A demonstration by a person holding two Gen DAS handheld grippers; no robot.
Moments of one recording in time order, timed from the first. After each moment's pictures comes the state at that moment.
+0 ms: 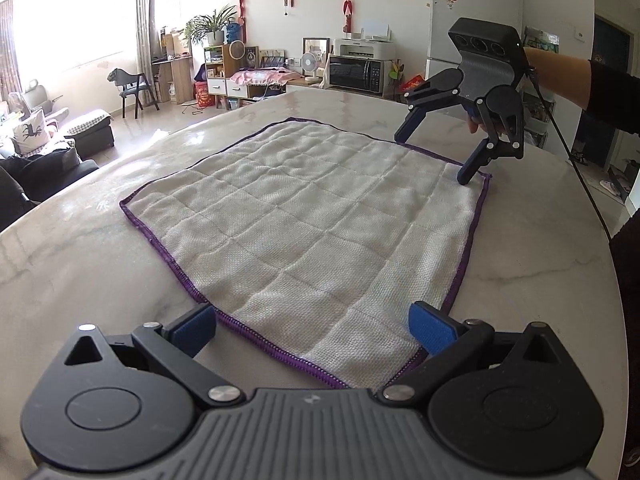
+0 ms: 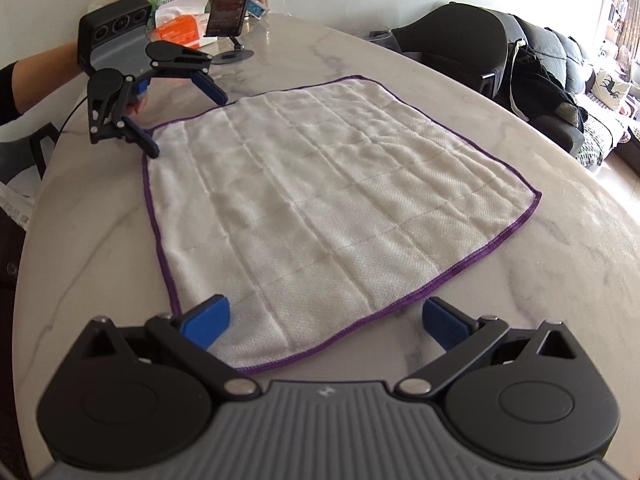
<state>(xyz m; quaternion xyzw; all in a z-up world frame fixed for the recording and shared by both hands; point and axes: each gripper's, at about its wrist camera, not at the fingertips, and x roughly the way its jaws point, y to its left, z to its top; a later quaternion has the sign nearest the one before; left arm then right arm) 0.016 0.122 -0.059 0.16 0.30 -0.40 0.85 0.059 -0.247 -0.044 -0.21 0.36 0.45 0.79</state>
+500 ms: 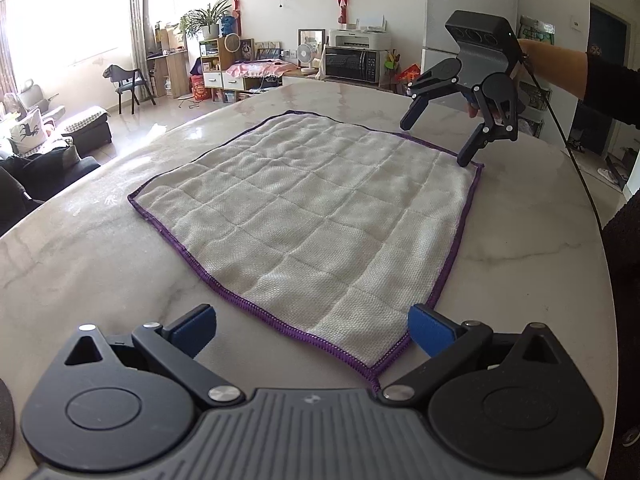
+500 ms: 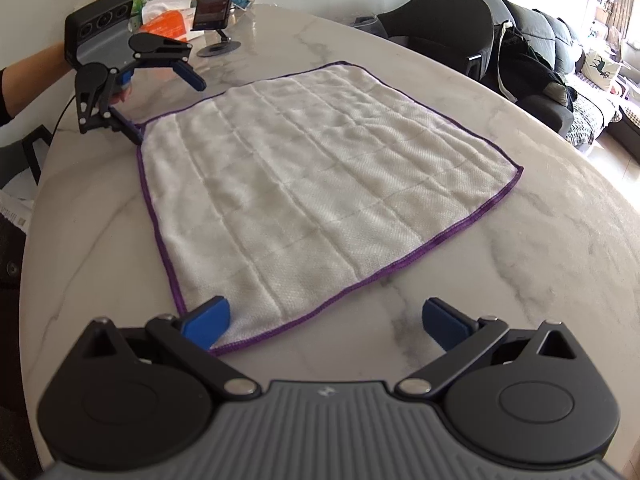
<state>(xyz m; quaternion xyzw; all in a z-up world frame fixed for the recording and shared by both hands) 0.031 0.124 -0.055 0.17 0.31 -0.41 0.84 0.064 -0.256 -0.040 -0.20 0.39 0.43 0.79</state>
